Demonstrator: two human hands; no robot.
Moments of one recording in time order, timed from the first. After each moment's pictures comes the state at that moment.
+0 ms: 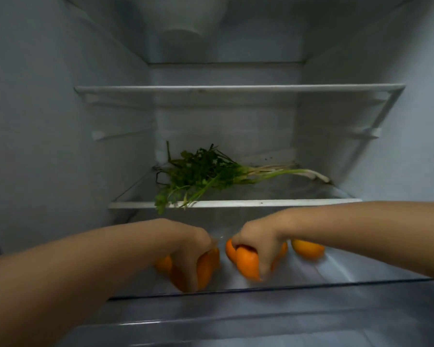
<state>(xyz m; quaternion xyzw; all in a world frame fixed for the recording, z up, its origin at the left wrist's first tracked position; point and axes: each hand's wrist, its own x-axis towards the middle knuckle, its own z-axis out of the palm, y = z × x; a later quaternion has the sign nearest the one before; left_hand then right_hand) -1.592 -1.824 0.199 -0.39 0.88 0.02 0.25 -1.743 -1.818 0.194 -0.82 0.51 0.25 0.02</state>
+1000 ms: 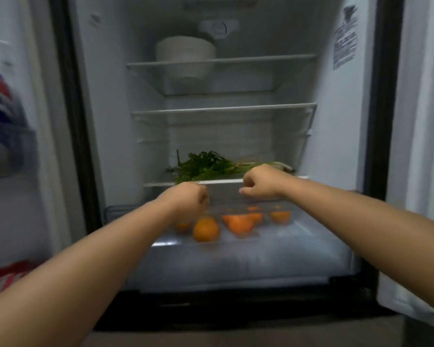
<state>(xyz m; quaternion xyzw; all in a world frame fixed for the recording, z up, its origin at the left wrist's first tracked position) -1.550 -1.659 0.213 -0.49 0.86 -0.10 -0.11 -1.725 -1.640 0.233 -0.76 0.63 -0.10 -0.12</state>
